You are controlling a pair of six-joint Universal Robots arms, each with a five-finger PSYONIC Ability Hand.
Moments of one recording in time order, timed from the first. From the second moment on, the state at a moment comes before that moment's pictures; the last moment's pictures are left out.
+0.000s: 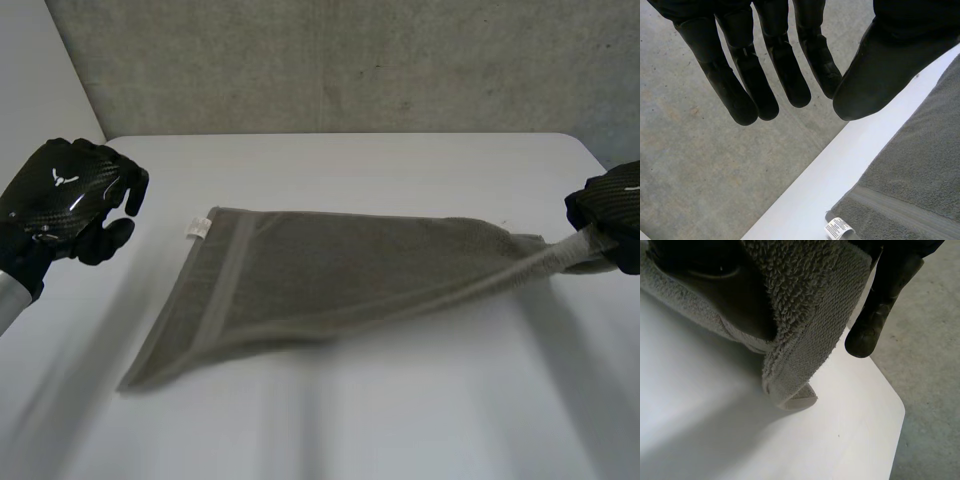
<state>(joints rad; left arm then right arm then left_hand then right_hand) 4.77 -1.35 -2.05 3.50 -0.91 3.47 1.49 -1.59 1.54 0.50 1.12 2.32 1.36 1.36 1.39 1.36 1.20 1.33 1.33 1.34 1.34 1.16</state>
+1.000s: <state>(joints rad) 4.72 -1.69 -2.26 3.43 -0.92 3.69 1.51 -1.24 1.54 0.21 1.18 2.77 0.41 0.41 0.41 0.41 0.25 1.33 1.33 1.34 1.34 1.16</state>
